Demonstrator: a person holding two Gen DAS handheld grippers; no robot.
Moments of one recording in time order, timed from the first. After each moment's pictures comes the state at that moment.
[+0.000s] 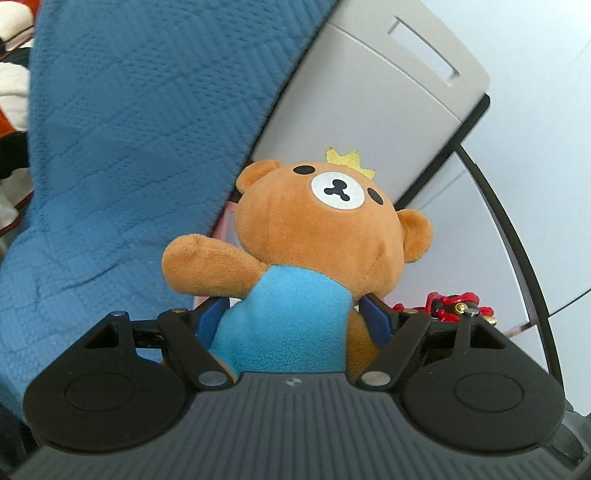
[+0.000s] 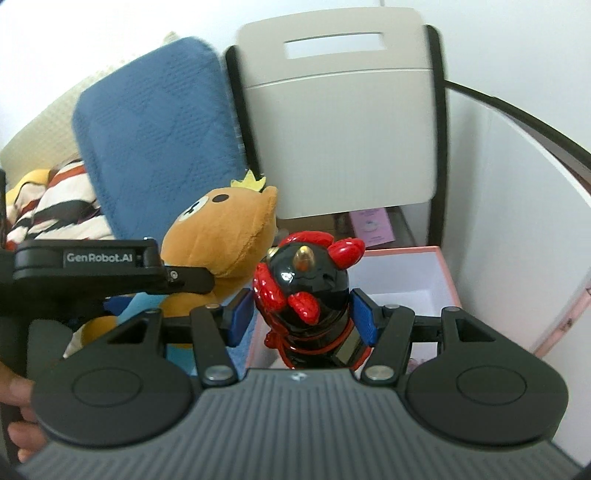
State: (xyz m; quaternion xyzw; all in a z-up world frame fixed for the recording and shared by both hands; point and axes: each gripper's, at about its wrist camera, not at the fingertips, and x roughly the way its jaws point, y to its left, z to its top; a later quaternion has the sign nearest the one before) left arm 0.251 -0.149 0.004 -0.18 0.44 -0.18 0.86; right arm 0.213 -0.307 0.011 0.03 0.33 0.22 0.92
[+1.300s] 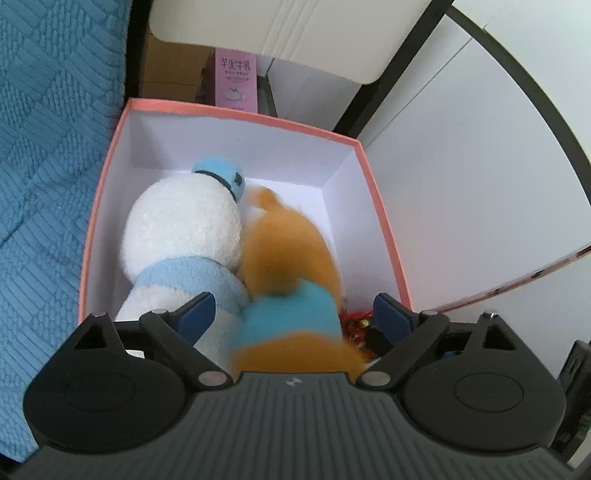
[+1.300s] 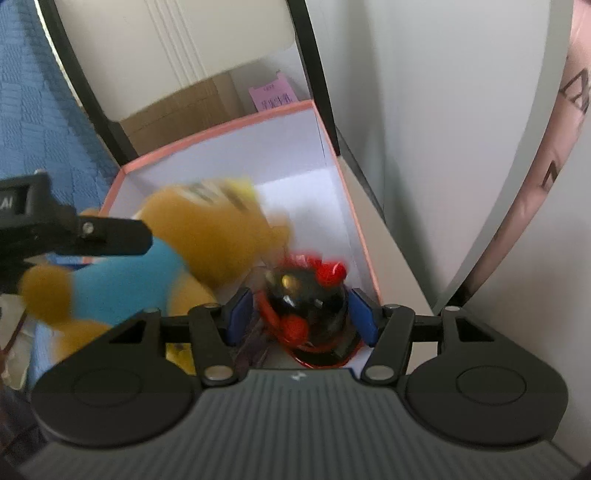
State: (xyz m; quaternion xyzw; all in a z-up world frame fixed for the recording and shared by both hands) left arm 0.292 -0.275 -0.124 -0.10 0.53 -0.22 0.81; right arm 0.294 -0.396 -0.146 0.06 0.46 0.14 0.88
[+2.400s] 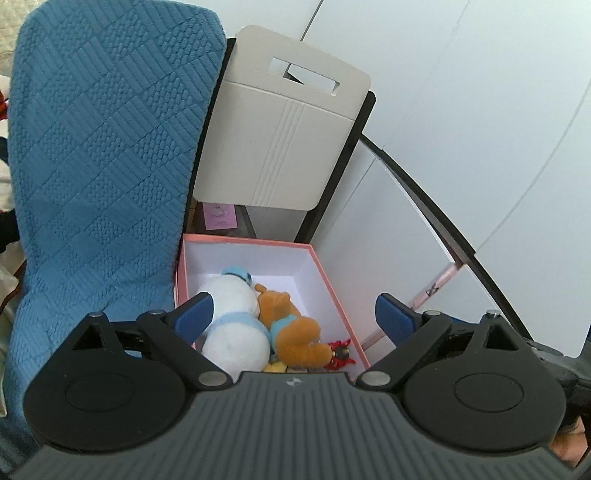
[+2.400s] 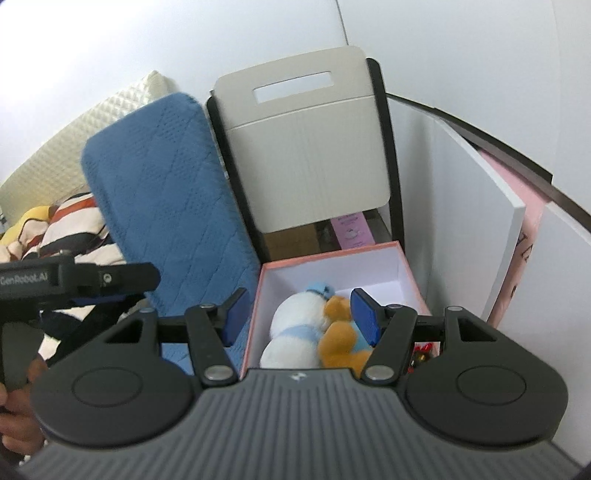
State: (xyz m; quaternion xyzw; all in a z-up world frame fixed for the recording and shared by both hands) left arm 0.141 -0.123 0.073 -0.11 0.37 -0.27 0.88; right arm 0.141 -0.350 0.053 0.06 0.32 0.20 0.93
